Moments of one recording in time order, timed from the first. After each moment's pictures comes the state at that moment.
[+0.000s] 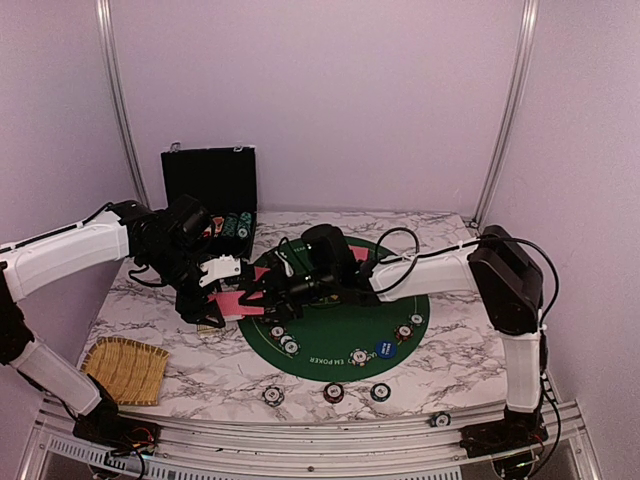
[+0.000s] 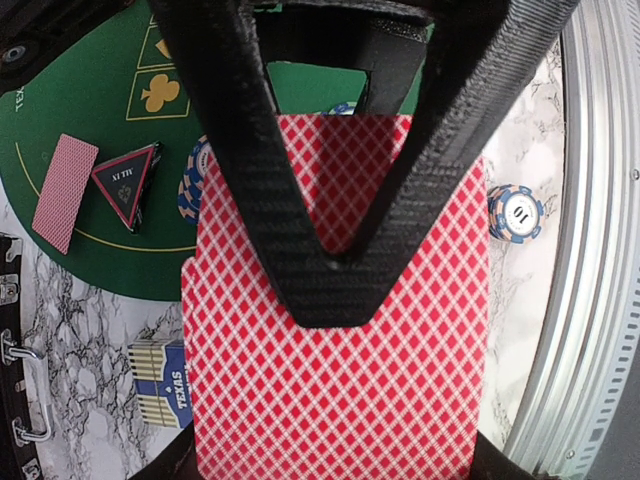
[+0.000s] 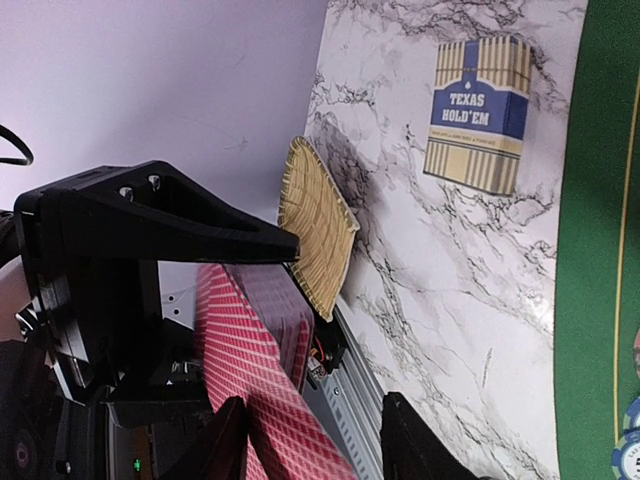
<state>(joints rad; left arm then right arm) -0.61 1.46 1.21 -1.01 0.28 0.70 0.93 2.09 1.43 0.24 -0.74 1.12</state>
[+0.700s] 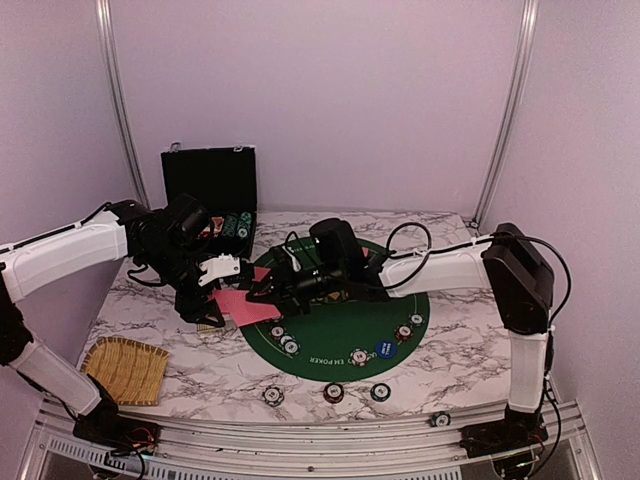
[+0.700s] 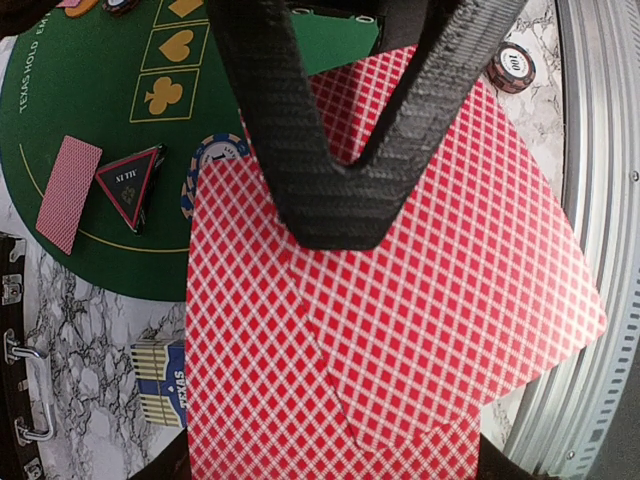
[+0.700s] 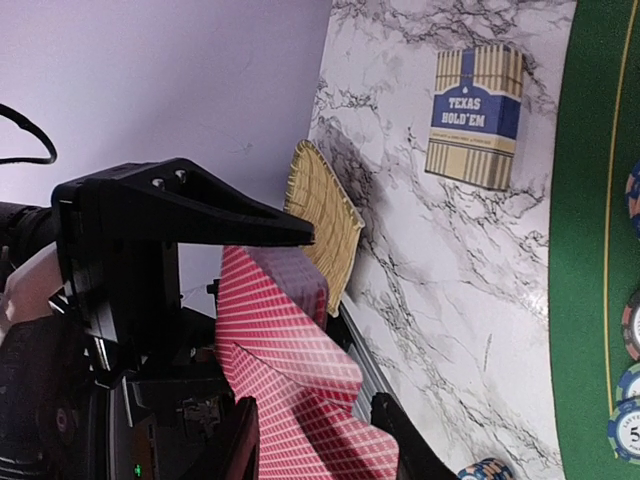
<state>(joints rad) -0.61 1.45 1.21 -1.00 0.28 0.70 0.92 2.03 1.38 0.22 -0.74 1.12</state>
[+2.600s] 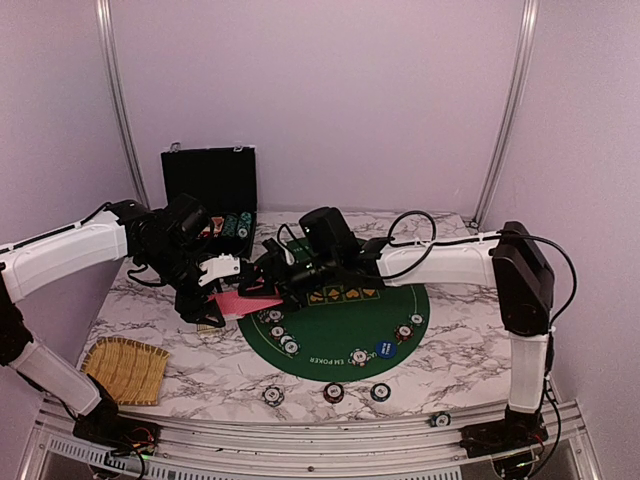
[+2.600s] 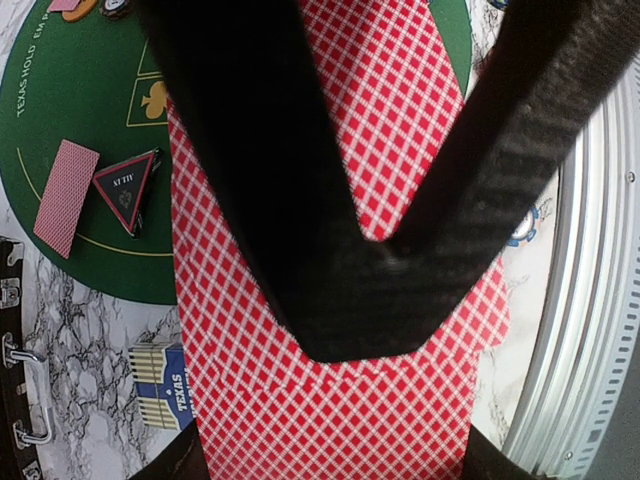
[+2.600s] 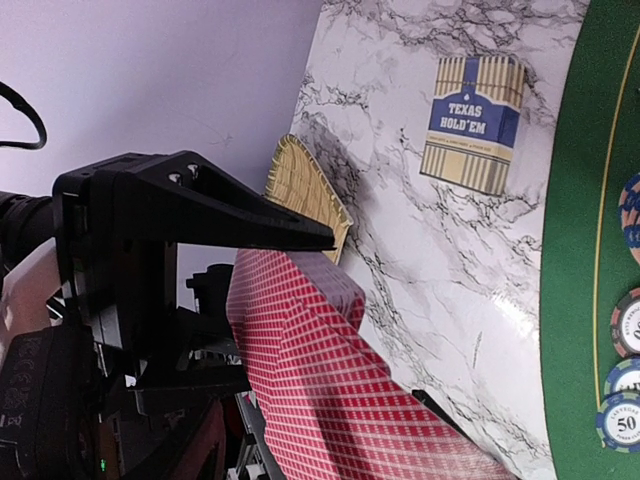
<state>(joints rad) -0.61 1.45 1.21 -1.00 0.29 0.70 0.94 2.03 1.52 -0.02 -0.70 0.99</state>
